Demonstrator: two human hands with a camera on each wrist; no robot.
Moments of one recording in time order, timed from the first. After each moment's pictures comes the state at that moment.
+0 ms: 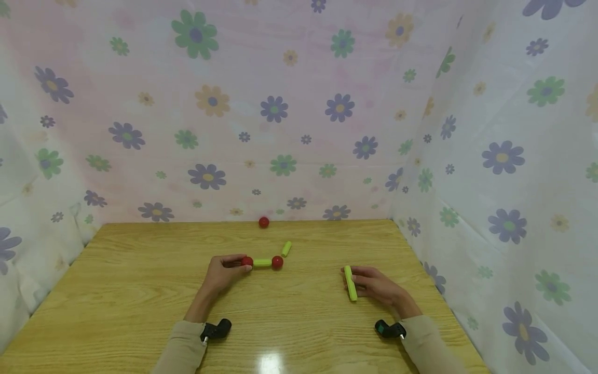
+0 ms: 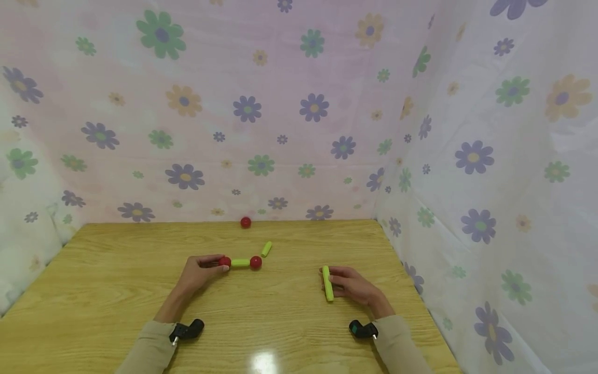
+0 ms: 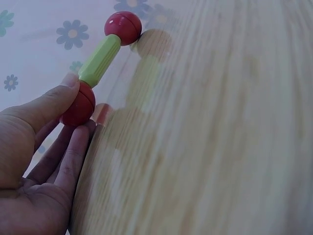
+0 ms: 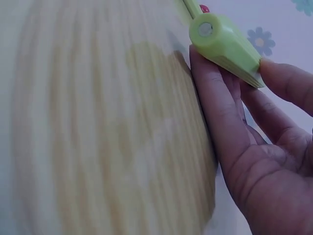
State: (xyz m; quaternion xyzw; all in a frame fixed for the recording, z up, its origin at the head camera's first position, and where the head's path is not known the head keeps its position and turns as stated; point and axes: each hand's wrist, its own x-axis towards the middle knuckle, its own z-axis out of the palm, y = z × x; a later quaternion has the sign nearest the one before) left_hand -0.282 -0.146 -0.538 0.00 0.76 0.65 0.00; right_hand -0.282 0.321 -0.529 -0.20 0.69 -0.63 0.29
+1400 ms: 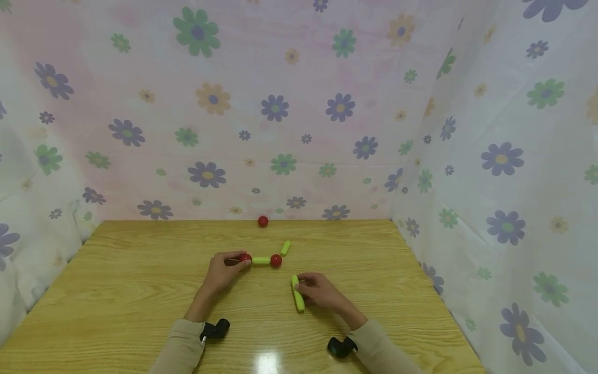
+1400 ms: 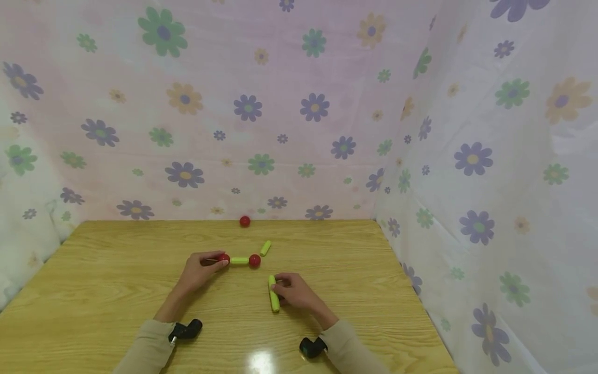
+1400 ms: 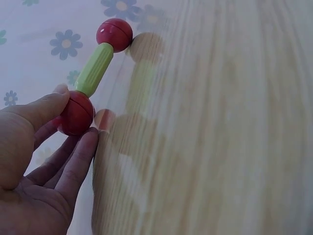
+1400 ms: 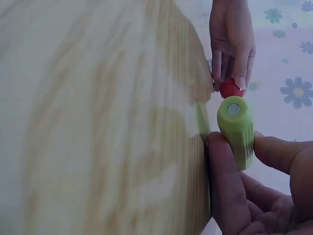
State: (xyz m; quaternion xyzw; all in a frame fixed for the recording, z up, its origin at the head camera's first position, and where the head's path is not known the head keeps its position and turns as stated) left_hand -0.280 -0.140 -0.531 0.05 0.81 0.58 -0.04; right_hand -0.247 0.170 -0.513 -0.17 0.79 -0.55 0.21
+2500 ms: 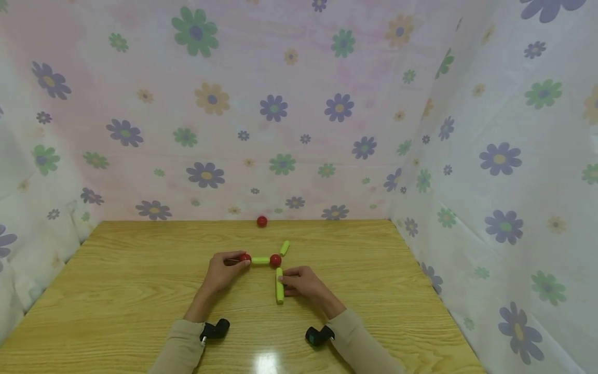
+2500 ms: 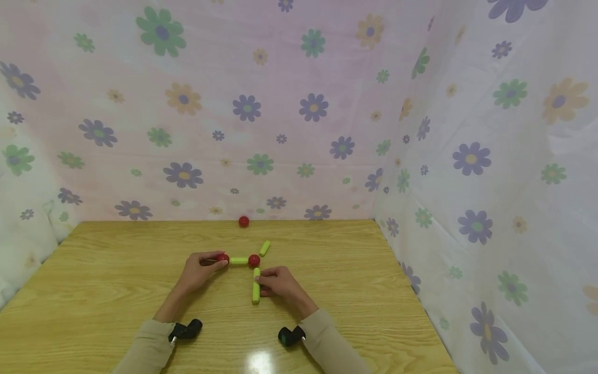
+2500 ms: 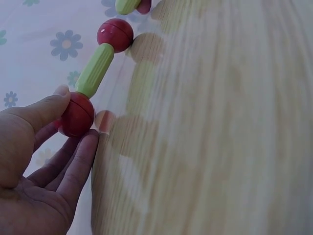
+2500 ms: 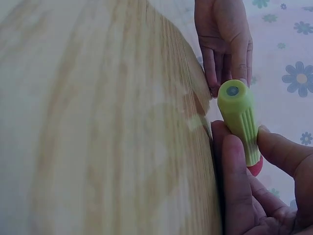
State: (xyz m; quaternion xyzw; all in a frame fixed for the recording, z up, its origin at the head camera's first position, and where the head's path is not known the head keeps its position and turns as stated) left_hand -0.282 -0.141 -0.531 0.06 0.81 0.58 -0.04; right_hand -0.271 0.125 -0.523 -0.06 0.75 -0.62 0.23
